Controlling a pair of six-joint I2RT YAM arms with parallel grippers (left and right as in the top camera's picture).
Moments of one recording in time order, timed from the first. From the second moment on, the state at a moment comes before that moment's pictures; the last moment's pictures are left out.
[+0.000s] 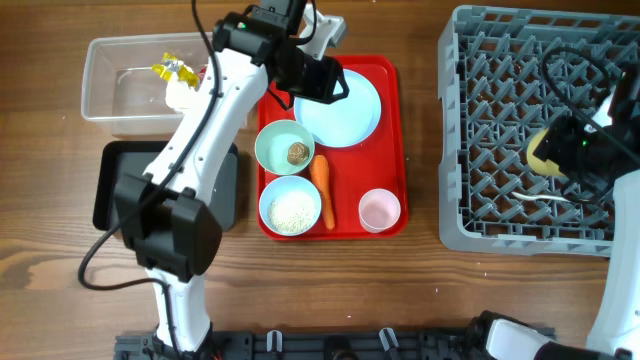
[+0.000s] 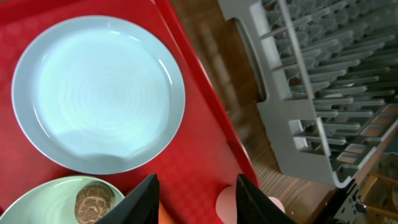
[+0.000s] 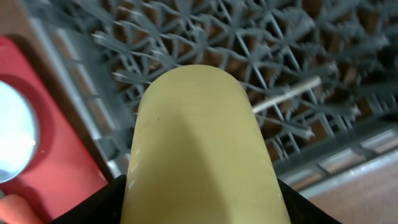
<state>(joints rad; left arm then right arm) -0.40 2.06 2.02 -1.10 0.48 -0.05 -0.33 1.37 1.44 -1.28 0.01 0.26</state>
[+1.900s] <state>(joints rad) -0.40 2.19 2.02 -1.10 0.43 -0.05 -0.47 1.51 1.25 -1.27 0.07 0.31</state>
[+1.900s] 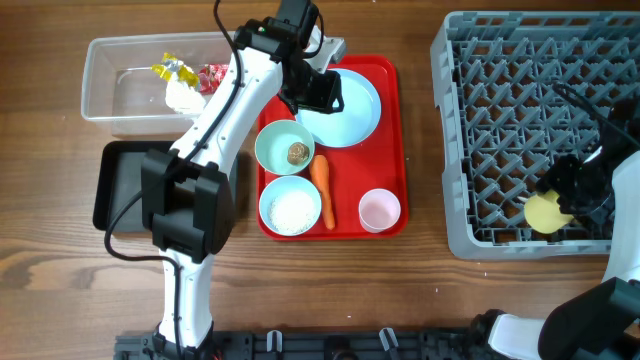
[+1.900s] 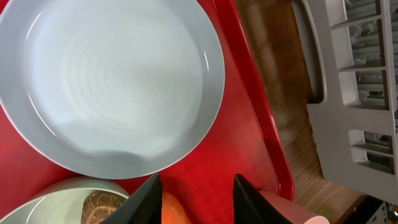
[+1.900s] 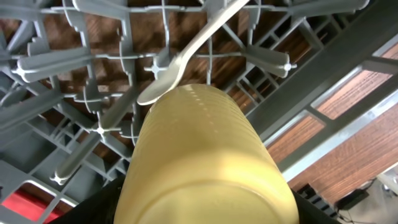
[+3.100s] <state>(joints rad) -0.40 2.19 2.02 -1.10 0.42 -0.05 -0.47 1.51 1.26 -1.27 0.14 0.36</state>
